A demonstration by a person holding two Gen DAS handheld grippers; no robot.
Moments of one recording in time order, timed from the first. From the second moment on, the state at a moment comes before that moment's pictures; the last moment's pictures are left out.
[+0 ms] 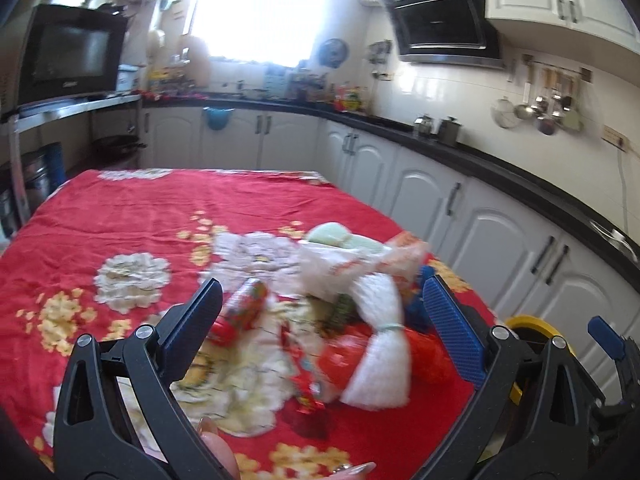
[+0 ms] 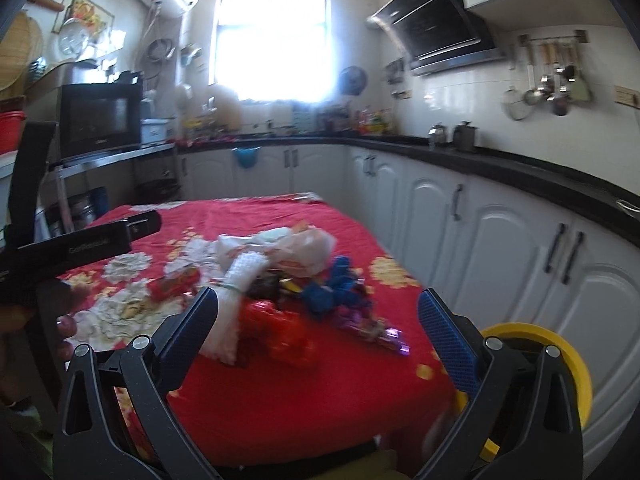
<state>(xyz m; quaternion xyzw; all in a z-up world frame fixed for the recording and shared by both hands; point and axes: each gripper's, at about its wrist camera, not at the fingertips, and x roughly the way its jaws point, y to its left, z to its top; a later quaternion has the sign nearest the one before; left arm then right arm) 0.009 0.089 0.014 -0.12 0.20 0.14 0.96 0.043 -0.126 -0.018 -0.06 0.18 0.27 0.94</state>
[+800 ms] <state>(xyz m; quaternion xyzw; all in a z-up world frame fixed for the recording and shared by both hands) 0.081 0.193 -0.048 -0.09 0.37 0.12 0.92 0.131 -0.016 -0.053 -0.07 0.35 0.35 0.86</state>
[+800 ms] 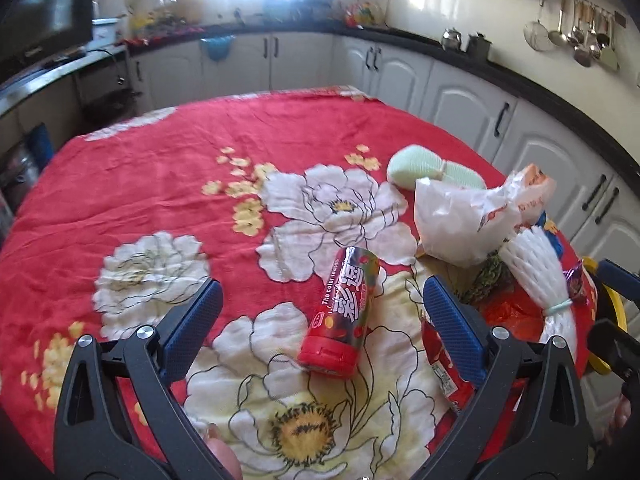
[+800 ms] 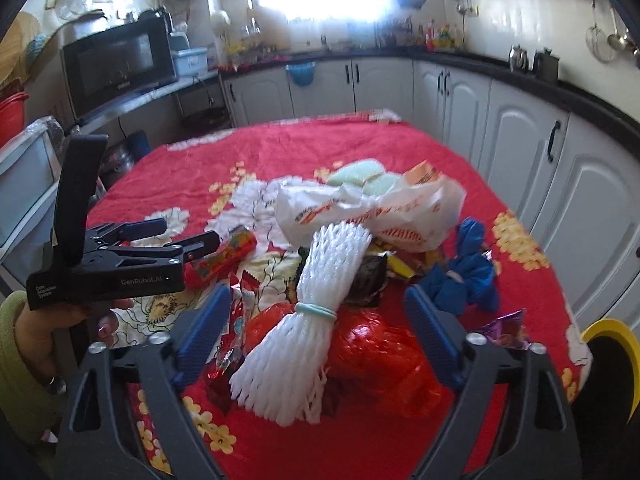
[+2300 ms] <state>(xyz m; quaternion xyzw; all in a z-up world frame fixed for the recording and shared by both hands) 0.078 0.139 0.011 -0.11 0.33 0.00 0.94 0.146 -0.145 -0.006 0.10 0.32 0.33 0.88</state>
